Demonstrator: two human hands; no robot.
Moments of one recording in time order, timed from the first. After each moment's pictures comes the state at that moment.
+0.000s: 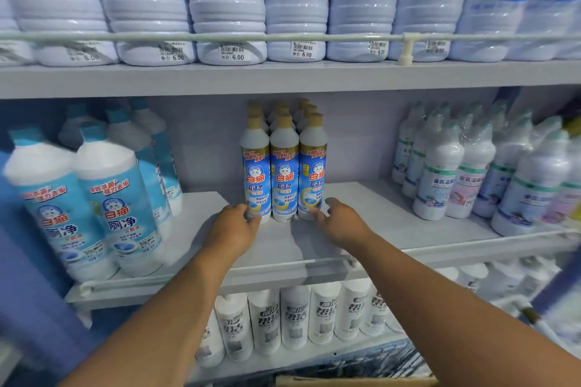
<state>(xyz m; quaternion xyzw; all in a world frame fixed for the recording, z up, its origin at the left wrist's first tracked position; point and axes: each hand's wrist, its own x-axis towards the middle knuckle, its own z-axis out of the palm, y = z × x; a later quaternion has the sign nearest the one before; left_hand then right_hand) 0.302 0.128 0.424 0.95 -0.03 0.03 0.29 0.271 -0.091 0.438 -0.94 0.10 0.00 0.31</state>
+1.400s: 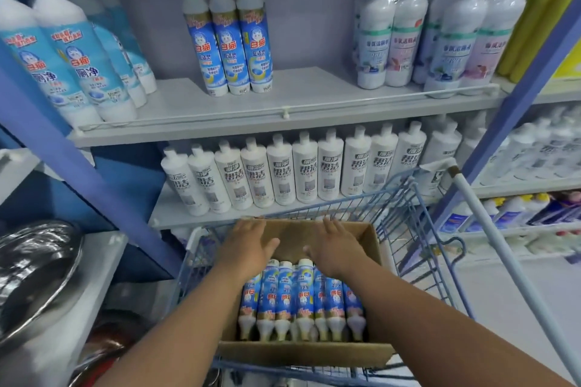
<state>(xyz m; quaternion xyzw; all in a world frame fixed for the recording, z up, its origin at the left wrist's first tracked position) -0.002 0.028 0.252 0.98 -0.07 -0.12 0.12 -0.013 -0.182 0.220 -0.98 -0.04 0.17 0.11</state>
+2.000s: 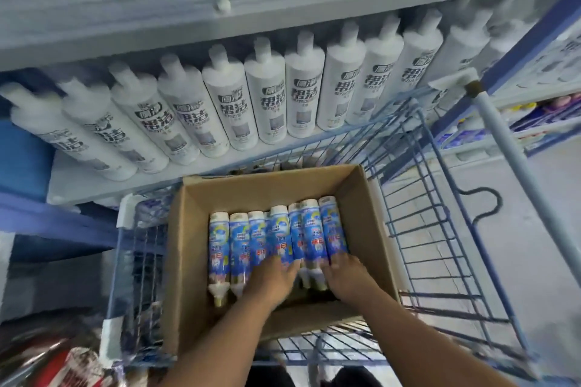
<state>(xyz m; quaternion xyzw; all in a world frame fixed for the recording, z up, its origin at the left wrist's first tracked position) -0.021 -0.040 0.066 0.87 0.02 -0.42 0.24 -0.073 -0.210 0.045 -0.84 0.30 0.36 0.28</state>
